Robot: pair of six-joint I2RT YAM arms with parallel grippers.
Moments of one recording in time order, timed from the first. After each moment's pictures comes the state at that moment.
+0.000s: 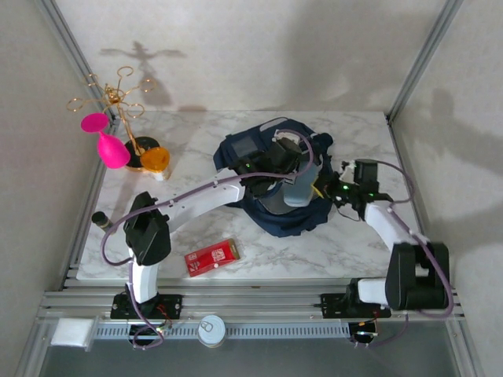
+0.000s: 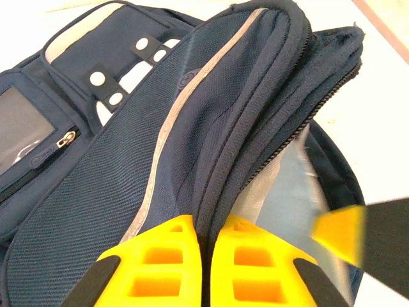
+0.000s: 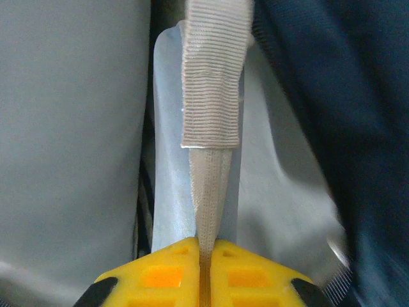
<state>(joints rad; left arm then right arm) -0.92 1.93 1.76 -0.51 -0.37 -0.44 0.08 1.36 0.74 -0.11 -0.64 0.84</state>
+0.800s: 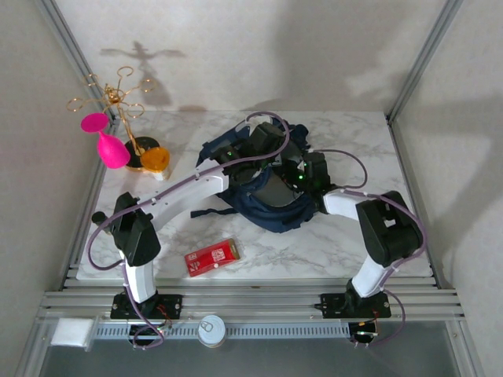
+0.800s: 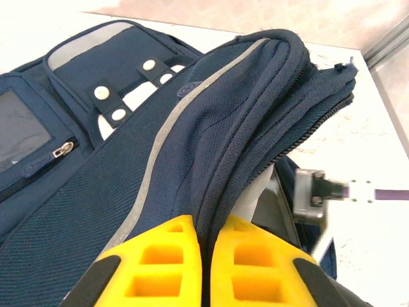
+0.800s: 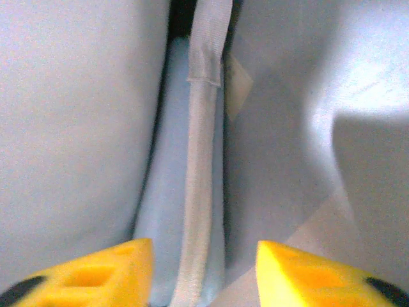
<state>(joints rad) -0.82 1.86 1.76 -0.55 -0.41 -0.67 0.41 1.69 0.82 0.42 -0.31 1.01</state>
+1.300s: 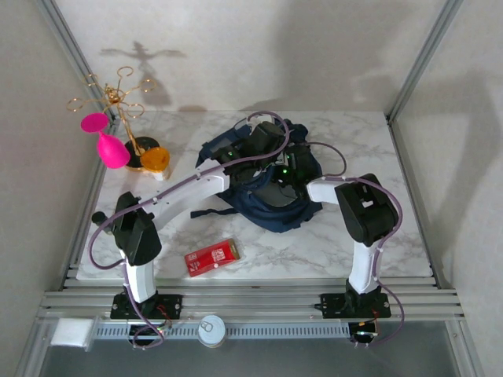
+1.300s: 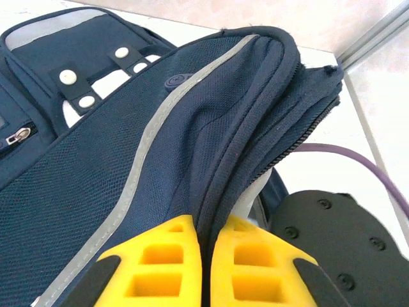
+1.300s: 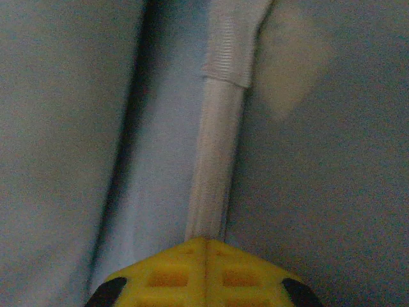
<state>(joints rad) -0.82 1.86 1.76 -0.51 -0.35 -0.71 0.48 1.94 1.04 0.42 -0.40 0.98</state>
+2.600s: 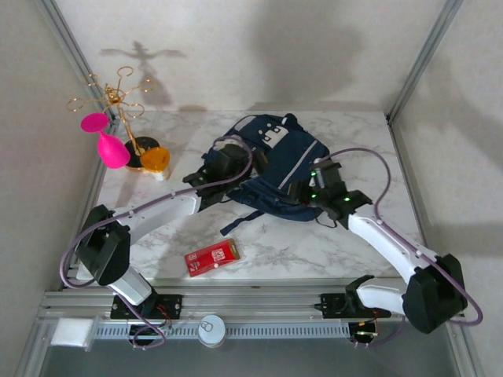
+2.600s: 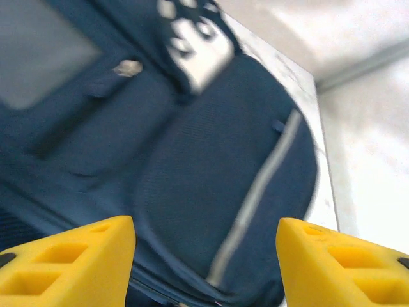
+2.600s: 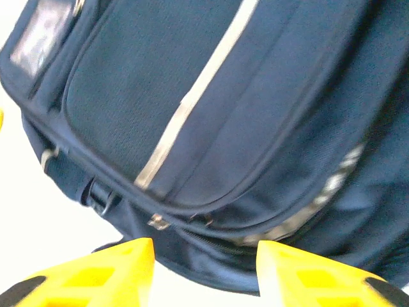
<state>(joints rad) -0.70 1.60 1.15 -0.09 -0.18 -0.97 0.54 1.23 0.86 -0.45 0.00 0.61</state>
